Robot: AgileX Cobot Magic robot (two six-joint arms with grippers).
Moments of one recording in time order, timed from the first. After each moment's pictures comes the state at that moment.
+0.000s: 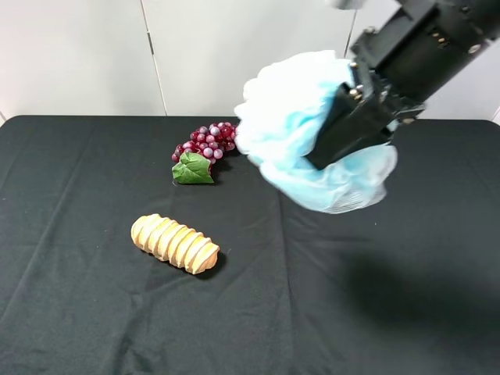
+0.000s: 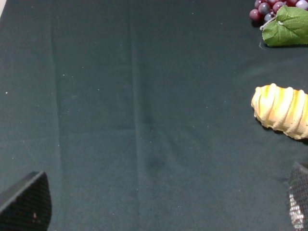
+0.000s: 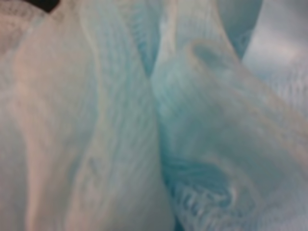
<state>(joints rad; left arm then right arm) -0.04 -0.01 -0.49 0.03 1.05 0.00 0.52 1.38 -1.22 0.49 1.14 -0.66</state>
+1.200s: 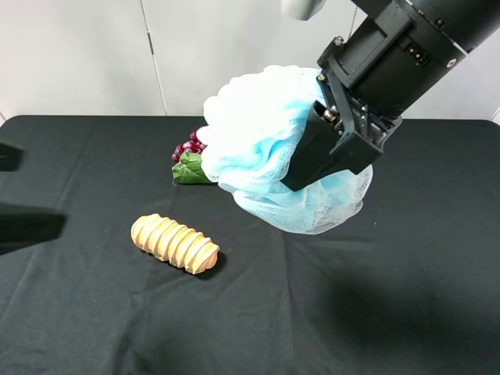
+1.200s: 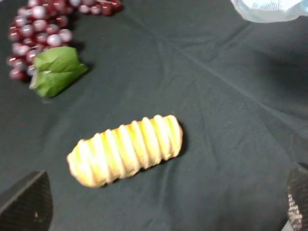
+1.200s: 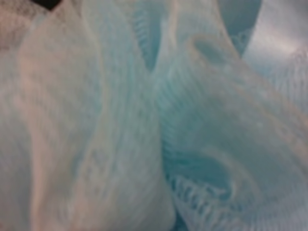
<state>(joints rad) -0.36 0.67 -0.59 -0.51 0.70 0.69 0.66 1.38 -1.22 0.46 1.10 -0.71</state>
